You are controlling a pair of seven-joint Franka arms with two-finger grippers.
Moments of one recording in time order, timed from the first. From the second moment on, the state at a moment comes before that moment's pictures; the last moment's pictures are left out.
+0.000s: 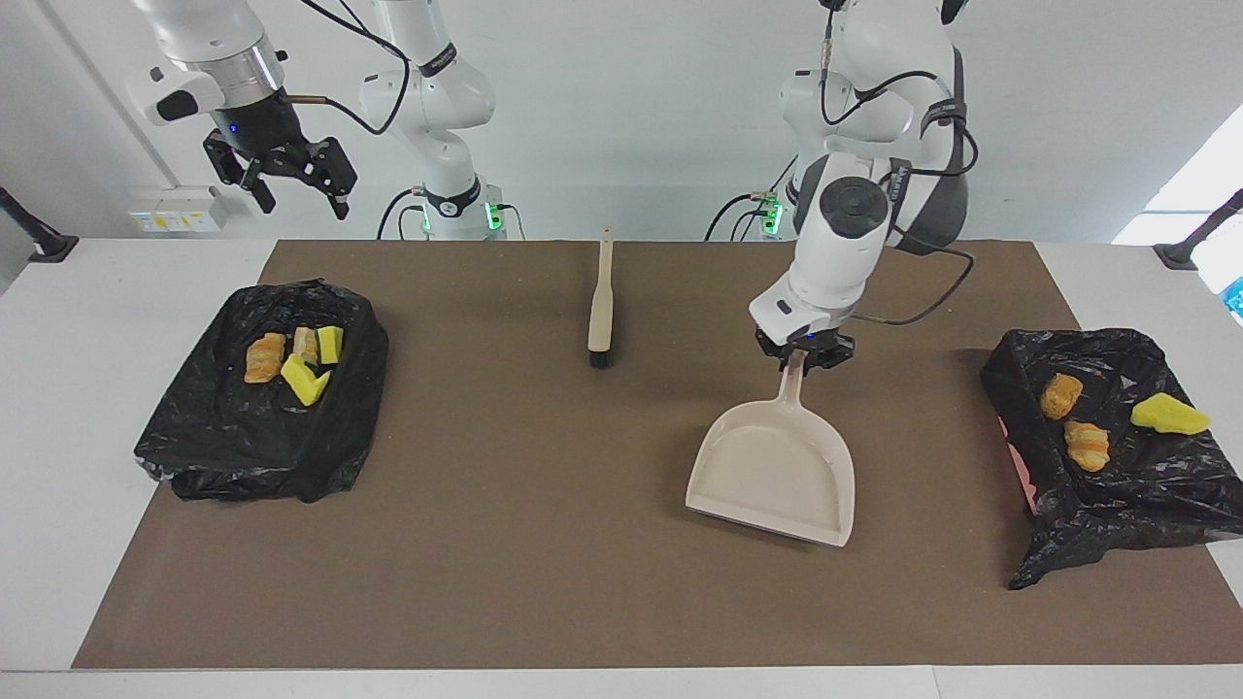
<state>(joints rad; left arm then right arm) -0.50 0.24 0.03 -1.77 0.01 1.94 -0.15 0.06 -0.13 -0.09 -1.62 -0.02 1.48 0.09</state>
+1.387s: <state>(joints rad) -0.67 0.48 0.05 -1.56 -0.06 2.08 -0.54 0.06 -0.13 -0.09 -1.62 -0.02 1.48 0.09</state>
